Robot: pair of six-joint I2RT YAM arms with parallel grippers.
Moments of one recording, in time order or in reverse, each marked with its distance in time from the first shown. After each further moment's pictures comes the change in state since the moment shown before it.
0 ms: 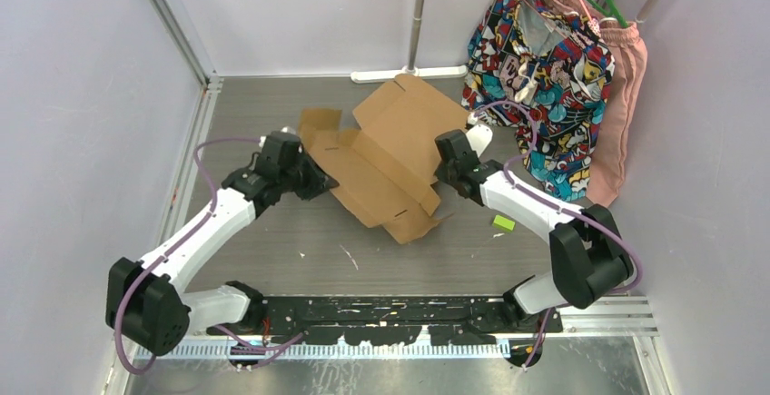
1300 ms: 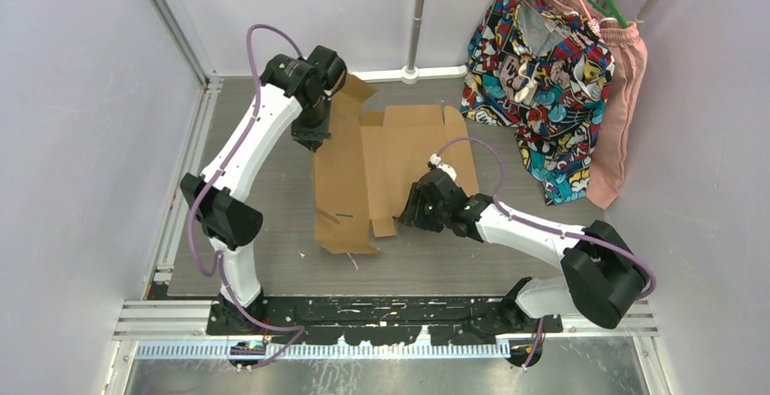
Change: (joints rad) left arm -0.053 0.706 1.292 -1.106 -0.341 0.608; right arm 0.208 -0.130 -0.229 0.048 -0.360 0.032
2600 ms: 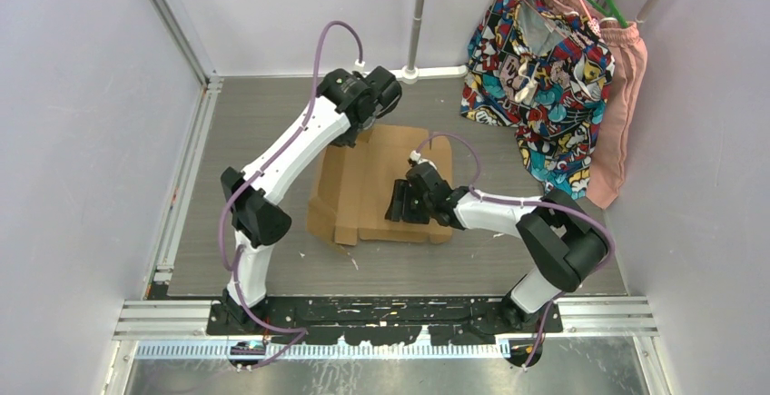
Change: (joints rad) left arm -0.233 0.164 0.164 -0.045 -0.418 0.130; right arm -0.005 0.262 0.069 0.182 -0.102 -0.130
